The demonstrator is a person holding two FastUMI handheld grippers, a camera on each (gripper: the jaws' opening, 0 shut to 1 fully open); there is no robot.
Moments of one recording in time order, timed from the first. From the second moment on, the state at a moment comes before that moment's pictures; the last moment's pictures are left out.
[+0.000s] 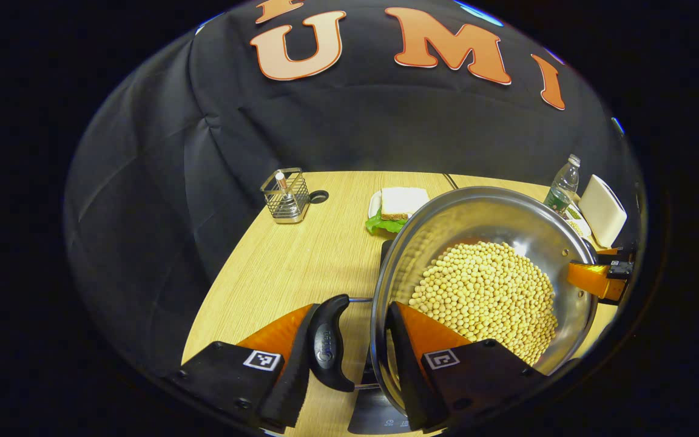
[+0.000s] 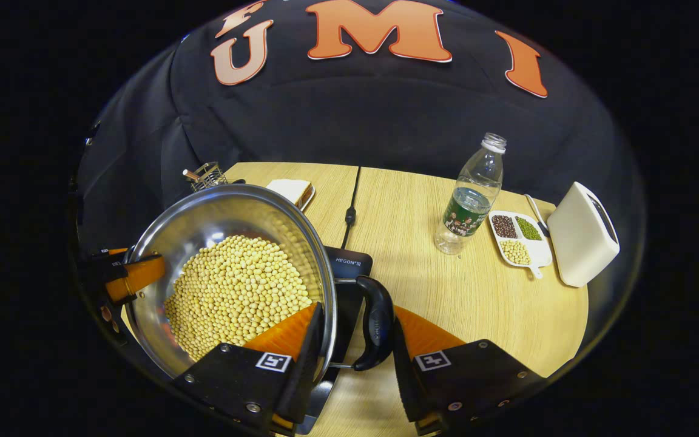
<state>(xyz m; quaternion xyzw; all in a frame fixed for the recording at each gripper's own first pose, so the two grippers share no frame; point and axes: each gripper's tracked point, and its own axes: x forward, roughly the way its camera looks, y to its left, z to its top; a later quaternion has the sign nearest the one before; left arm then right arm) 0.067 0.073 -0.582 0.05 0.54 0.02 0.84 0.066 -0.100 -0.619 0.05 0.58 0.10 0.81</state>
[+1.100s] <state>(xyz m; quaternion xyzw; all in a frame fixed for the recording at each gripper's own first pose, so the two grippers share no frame) 0.083 0.074 -0.581 0.02 0.52 0.06 0.85 0.066 -0.106 -0.587 0.04 0.59 0.10 0.80</state>
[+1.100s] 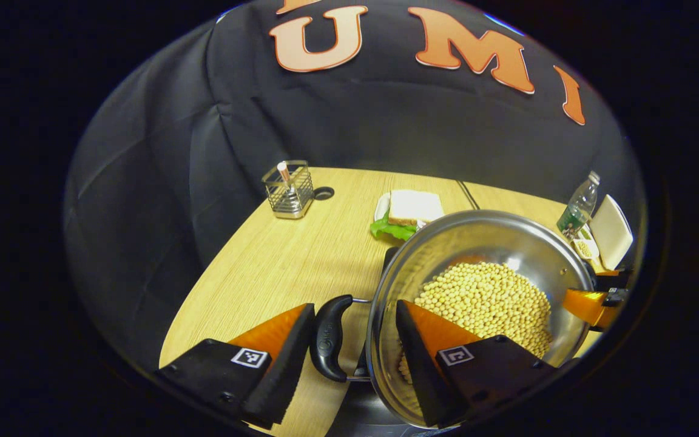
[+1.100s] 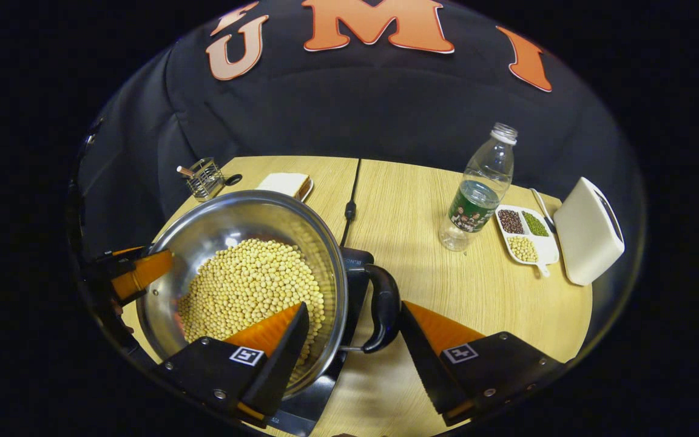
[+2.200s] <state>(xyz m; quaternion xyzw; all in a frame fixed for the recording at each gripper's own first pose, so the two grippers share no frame) 0.028 -0.026 -0.095 0.02 0.07 0.01 1.00 0.059 -0.326 -0.193 0.04 0.17 0.02 0.98</state>
